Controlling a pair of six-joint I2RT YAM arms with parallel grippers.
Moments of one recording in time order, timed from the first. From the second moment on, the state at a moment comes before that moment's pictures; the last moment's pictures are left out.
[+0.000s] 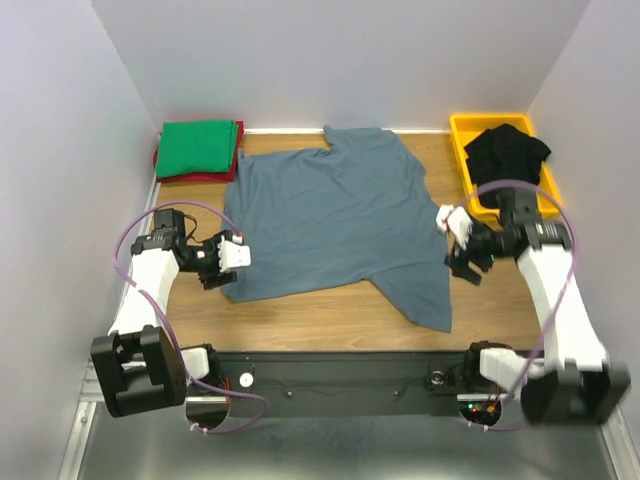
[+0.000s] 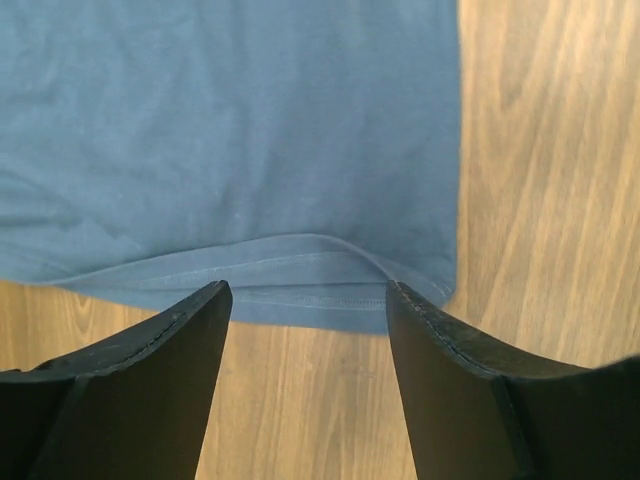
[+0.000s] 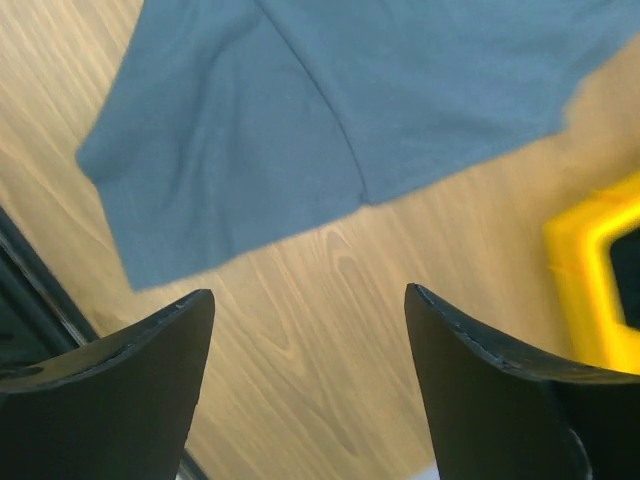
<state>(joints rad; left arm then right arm) 0.16 1.16 0.81 -0.94 0.75 1.63 -0.06 0.96 1.00 -1.12 -0.50 -1.15</state>
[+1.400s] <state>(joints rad) 0.04 1.16 0.82 -0.26 0.82 0.57 0.84 1.40 0.73 -0.70 0.05 -0.52</state>
